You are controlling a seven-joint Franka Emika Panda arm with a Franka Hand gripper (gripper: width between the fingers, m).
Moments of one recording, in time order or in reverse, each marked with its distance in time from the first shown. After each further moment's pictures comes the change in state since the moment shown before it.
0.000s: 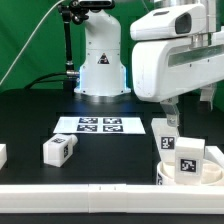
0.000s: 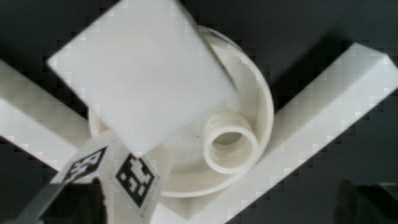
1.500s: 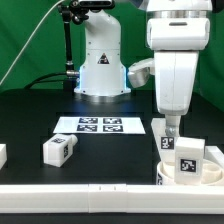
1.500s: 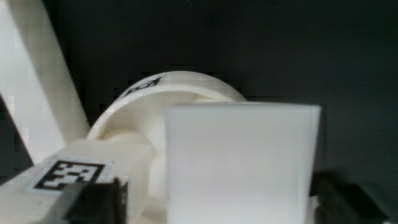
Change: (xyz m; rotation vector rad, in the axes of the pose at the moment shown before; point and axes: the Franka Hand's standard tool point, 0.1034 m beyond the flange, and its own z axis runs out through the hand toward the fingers) arm -0.022 0.011 0.015 -0.015 -0.090 -0.531
